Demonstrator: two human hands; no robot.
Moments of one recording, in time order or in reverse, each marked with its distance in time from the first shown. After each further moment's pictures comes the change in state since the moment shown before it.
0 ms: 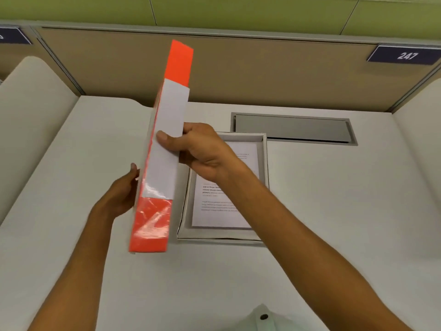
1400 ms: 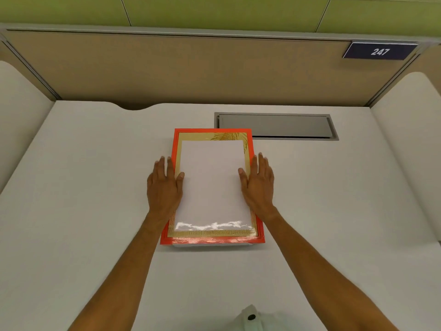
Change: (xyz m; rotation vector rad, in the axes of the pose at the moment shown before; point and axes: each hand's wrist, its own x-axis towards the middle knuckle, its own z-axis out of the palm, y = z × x) left_hand 0.047 -0.047 0.135 1.263 0.481 0.626; right_hand -0.001 0.150 -0.228 -1.382 0.825 -0.113
